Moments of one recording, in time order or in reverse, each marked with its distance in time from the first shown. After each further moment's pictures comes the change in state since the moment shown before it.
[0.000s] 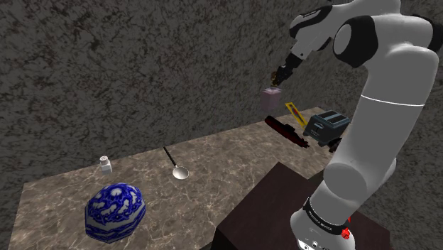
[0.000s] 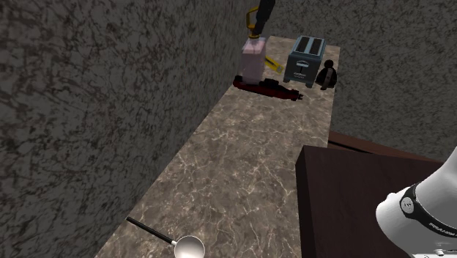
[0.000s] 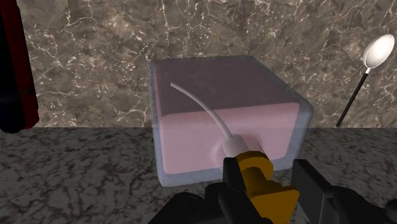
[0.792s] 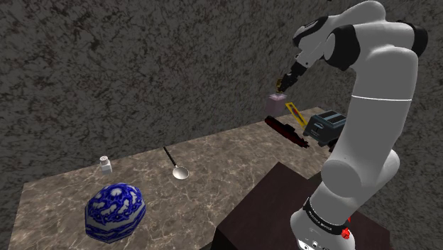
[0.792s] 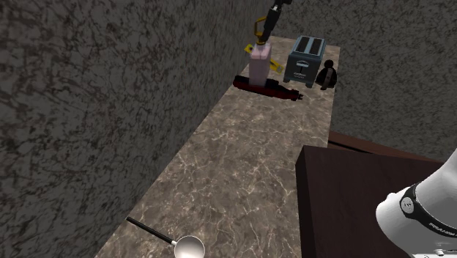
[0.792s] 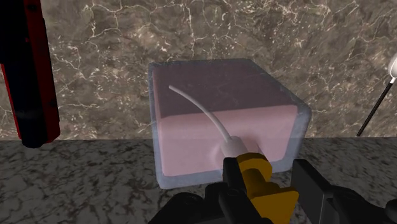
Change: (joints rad) arm -0.094 0.113 -0.015 0.038 0.074 0.002 -0.136
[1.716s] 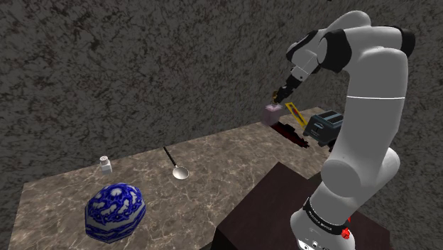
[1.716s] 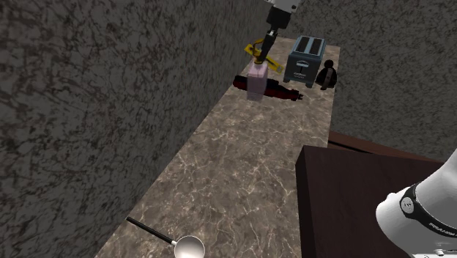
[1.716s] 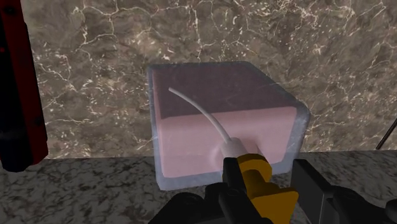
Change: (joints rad) arm -0.005 0.061 0.025 -0.107 0.065 0.137 -0.080
